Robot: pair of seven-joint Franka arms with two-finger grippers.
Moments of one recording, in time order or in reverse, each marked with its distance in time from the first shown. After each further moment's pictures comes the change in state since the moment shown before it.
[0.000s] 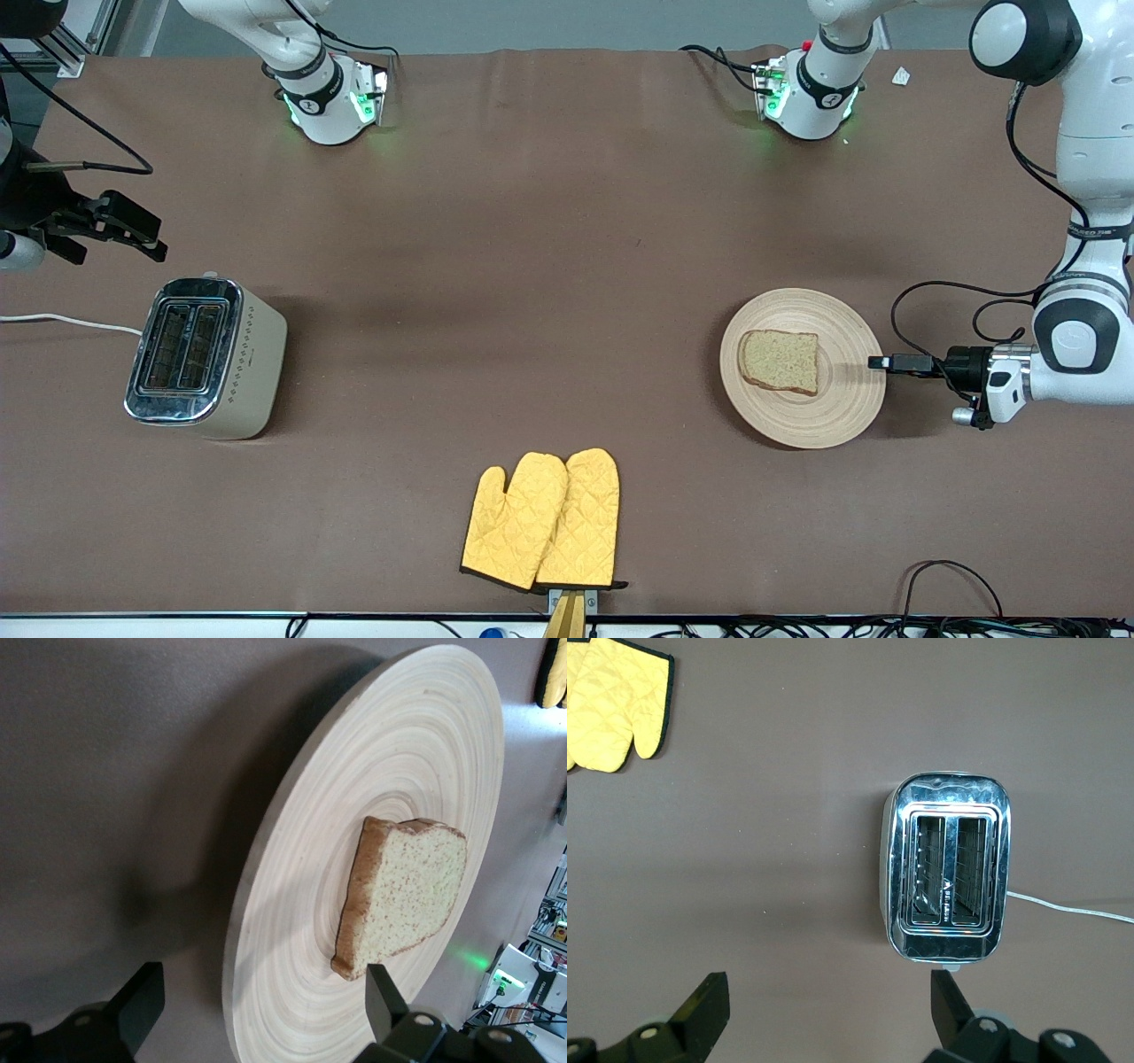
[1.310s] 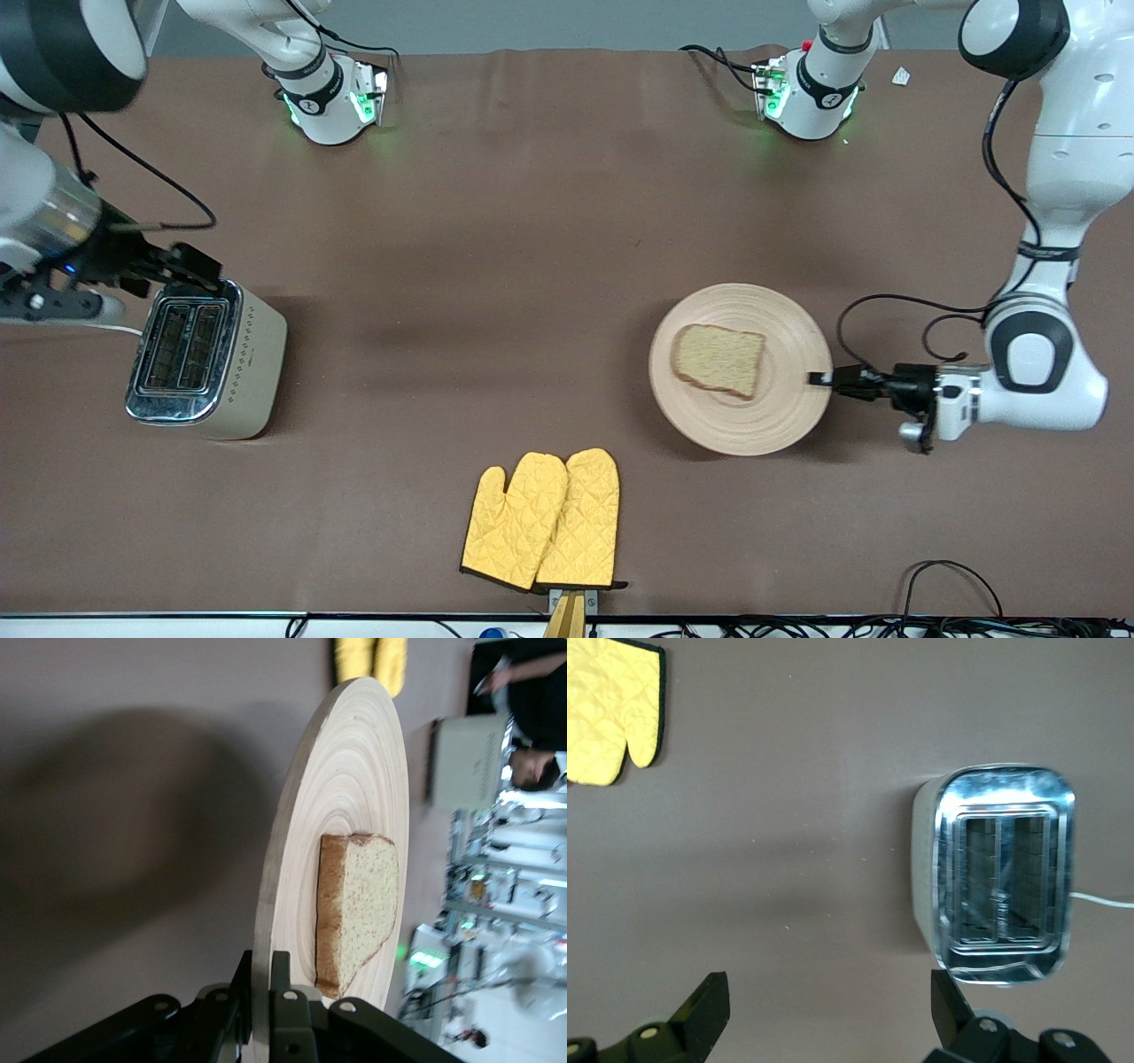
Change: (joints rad) left arm -0.034 0.014 -0.261 0.050 -0.144 0.037 -0.031; right arm 0.070 0.129 0.006 -0.017 0.021 0.094 0.168
